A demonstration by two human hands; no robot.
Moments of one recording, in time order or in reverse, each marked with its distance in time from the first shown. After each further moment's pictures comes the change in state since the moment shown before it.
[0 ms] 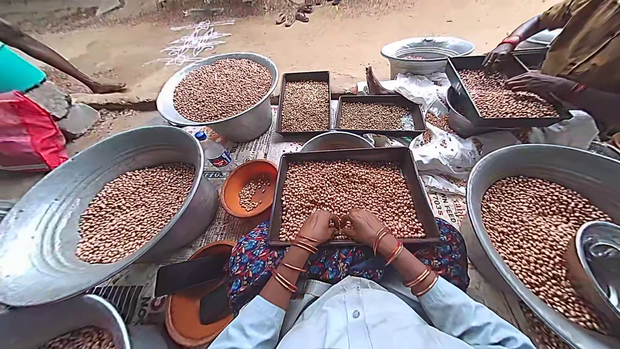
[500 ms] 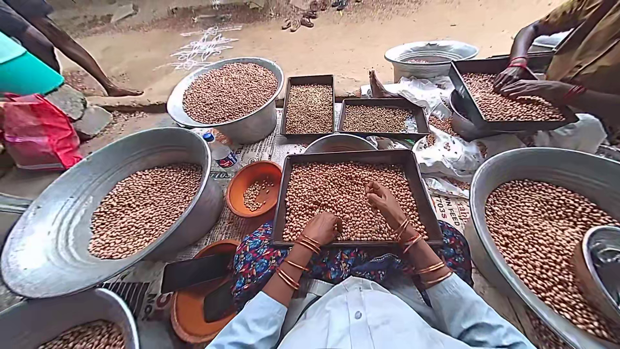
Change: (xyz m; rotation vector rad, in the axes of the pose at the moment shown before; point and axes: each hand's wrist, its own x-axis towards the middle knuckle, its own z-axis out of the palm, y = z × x) left_hand 0.001 -0.001 0.000 0.100 -0.059 0.089; right_hand 0.001 0.043 -0.026 0.823 0.499 0.034
